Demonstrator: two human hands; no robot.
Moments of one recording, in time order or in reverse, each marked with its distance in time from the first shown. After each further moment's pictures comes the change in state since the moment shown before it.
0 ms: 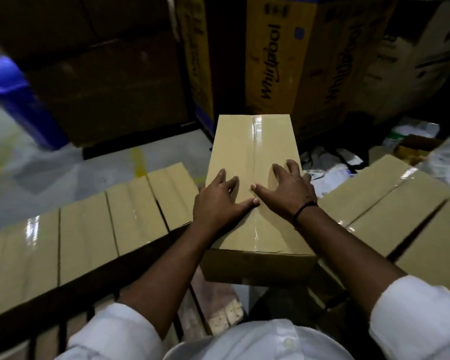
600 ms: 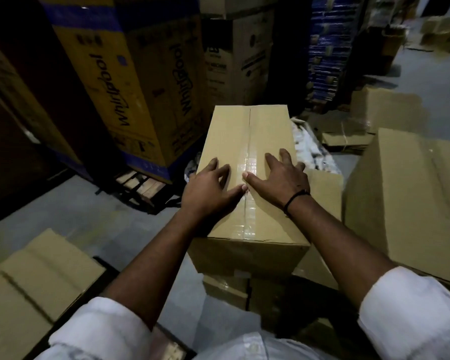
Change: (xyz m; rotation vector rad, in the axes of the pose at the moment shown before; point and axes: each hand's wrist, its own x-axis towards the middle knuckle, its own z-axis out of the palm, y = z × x) left_hand 0.032 0.310 0.110 -0.036 -0.205 0.560; right_hand -0.055 0.281 -0.174 -0.111 0.255 0.474
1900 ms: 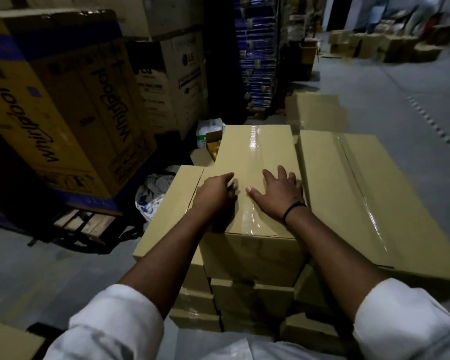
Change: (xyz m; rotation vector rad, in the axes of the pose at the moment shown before) left_hand 0.078 0.130 0.091 -0.117 -0.189 0.268; right_hand 0.004 0.152 -0.027 -0.067 -0.021 0.237
